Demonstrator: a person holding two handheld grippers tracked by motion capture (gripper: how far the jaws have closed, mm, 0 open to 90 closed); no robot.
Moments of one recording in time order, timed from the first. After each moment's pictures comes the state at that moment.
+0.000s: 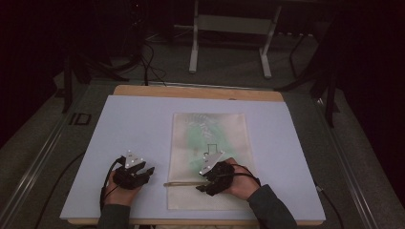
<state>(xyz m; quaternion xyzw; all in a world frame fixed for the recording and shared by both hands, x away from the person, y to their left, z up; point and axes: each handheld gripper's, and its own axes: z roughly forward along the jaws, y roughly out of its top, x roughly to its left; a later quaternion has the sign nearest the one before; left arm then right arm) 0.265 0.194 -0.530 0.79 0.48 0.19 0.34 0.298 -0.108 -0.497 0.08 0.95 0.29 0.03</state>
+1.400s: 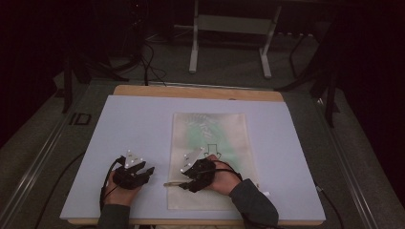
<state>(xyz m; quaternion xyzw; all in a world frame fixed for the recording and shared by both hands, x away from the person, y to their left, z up) 0.265 0.194 -0.529 0.79 0.48 0.19 0.34 0.304 -0.056 -0.496 0.05 0.95 0.31 0.01</state>
